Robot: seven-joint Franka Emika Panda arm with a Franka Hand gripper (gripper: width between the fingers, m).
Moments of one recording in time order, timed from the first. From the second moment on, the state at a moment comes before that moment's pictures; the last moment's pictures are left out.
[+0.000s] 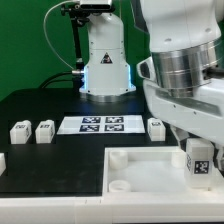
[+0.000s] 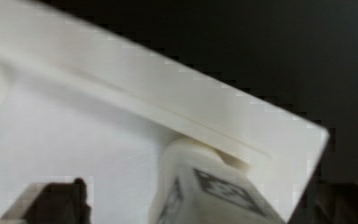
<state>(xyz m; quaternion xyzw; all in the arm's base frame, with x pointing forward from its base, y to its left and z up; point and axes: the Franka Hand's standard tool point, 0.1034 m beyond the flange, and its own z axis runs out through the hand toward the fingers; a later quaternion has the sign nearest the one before) 0.628 0.125 0.071 -0.87 0.48 0.06 0.08</state>
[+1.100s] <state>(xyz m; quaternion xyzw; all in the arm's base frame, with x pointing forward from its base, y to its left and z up) 0.638 0.119 0.068 -1.00 0.01 -0.02 0.06</state>
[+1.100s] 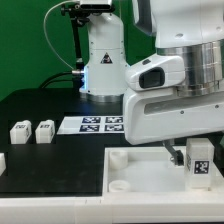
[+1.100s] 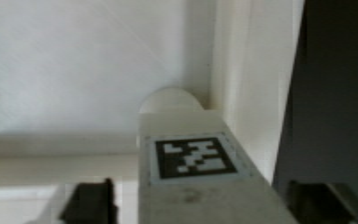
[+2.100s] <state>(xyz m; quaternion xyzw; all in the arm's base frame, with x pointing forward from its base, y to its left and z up) 0.638 0.121 0.066 -0.74 0.66 0.06 0.12</state>
